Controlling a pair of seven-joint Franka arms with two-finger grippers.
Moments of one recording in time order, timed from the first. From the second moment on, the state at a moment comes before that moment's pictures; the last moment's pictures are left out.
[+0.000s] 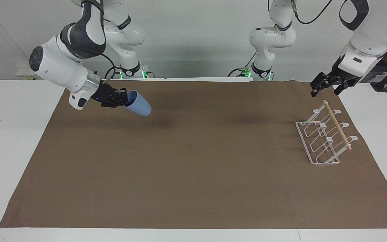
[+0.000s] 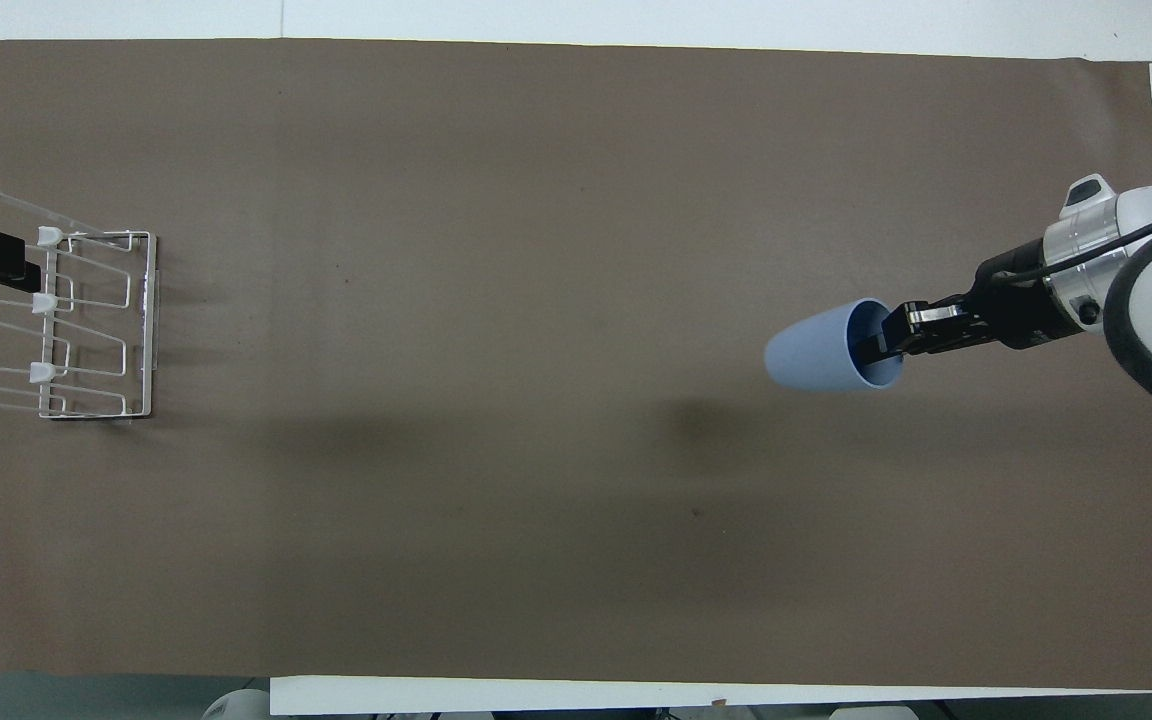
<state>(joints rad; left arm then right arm) -0.12 -0.06 0.05 -1.66 -0.01 1.57 -0.08 -0.04 -0.01 0.03 -1.92 0.65 1.64 -0.15</state>
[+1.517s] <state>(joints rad) -0.41 -0.14 0.03 -1.87 -0.45 1.83 -1.48 0.26 0.05 0.19 -1.95 1.23 2.03 0.45</state>
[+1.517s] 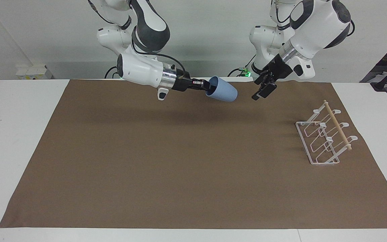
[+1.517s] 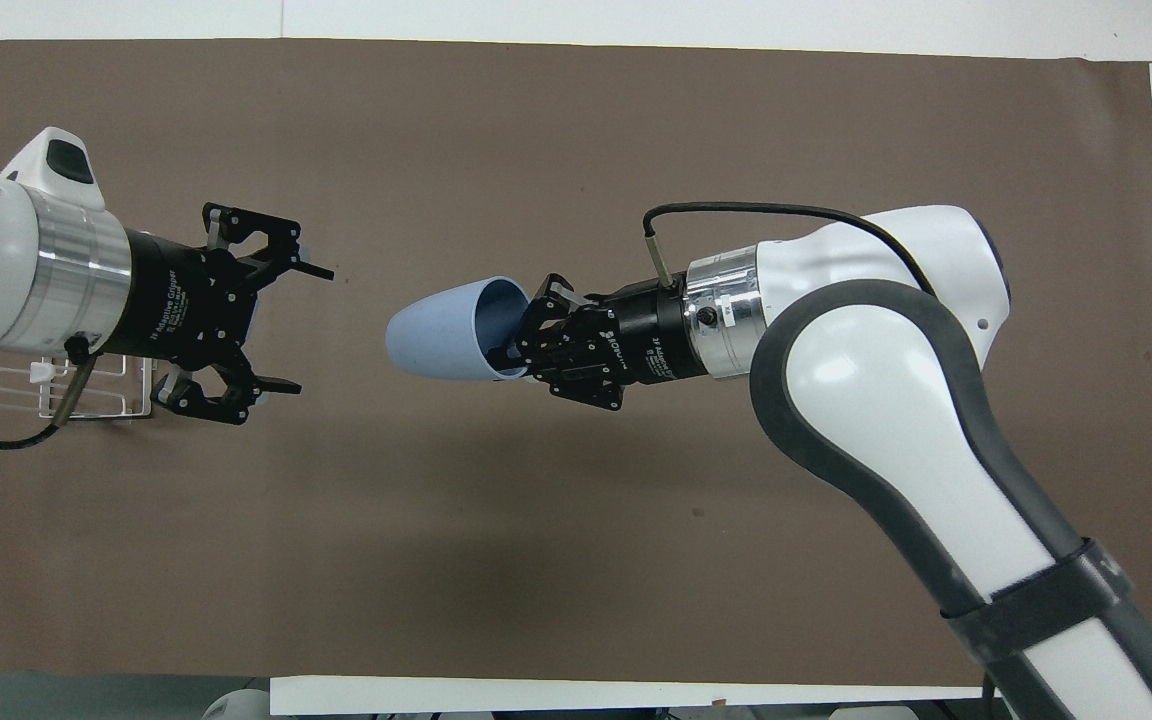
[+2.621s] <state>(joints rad) -0.54 -0.14 0.03 -1.96 -0.55 2.07 -1.79 0.26 0.05 0.20 -1.95 1.23 2.05 0.45</state>
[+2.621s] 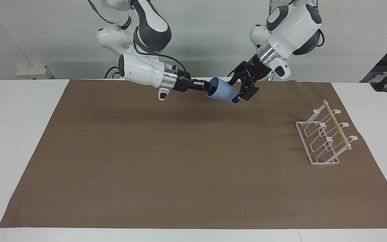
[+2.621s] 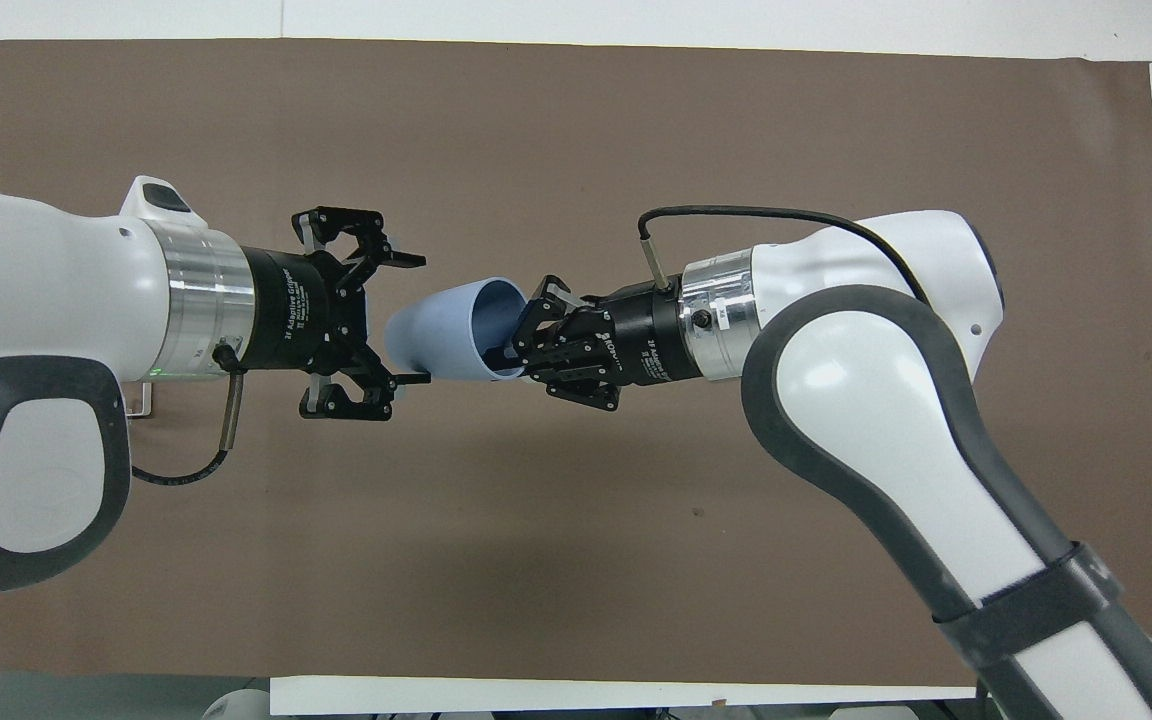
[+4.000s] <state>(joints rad) -0.57 -0.13 0.03 -1.98 -0.53 2.10 -1.84 0.26 0.05 0.20 -1.96 1.23 2.05 0.46</state>
